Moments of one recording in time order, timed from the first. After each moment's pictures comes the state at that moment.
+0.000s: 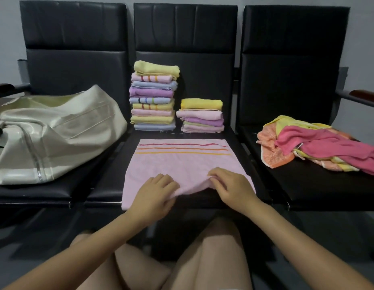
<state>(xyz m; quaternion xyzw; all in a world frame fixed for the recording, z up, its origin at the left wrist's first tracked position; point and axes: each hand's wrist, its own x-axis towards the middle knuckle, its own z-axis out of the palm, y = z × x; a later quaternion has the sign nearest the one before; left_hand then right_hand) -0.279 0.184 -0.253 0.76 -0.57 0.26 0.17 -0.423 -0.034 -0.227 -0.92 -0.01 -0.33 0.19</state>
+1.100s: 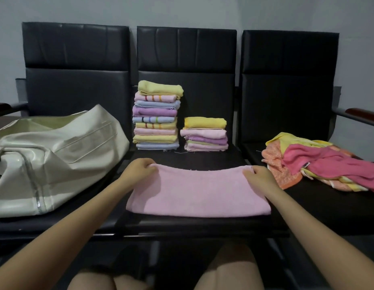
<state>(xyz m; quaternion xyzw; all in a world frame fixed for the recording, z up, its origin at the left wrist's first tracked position) -0.148 0.173 -0.170 0.88 -0.34 -0.01 0.34 -0.376 -0.108 -0.180 -0.83 0.36 -0.22 0.36</state>
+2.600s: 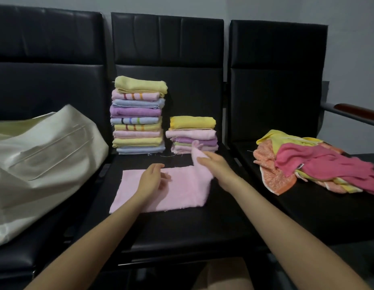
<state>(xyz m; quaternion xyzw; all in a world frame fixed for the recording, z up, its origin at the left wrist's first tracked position) -0.153 0.075 -0.210 0.71 -0.18 -0.17 0.66 -0.288 -0.067 -0.152 -0.72 0.24 -0.21 0.62</state>
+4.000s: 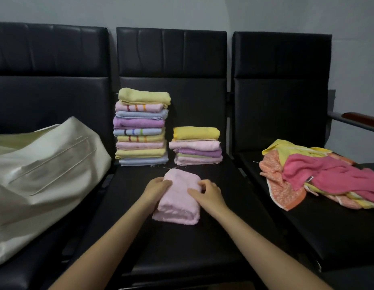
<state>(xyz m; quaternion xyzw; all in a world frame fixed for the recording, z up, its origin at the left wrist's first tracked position) -0.140 0.066 -0.198 0.78 -0.17 -0.22 0.57 -0.263 -0.055 -0.206 -0.85 0.33 -0.16 0.37</state>
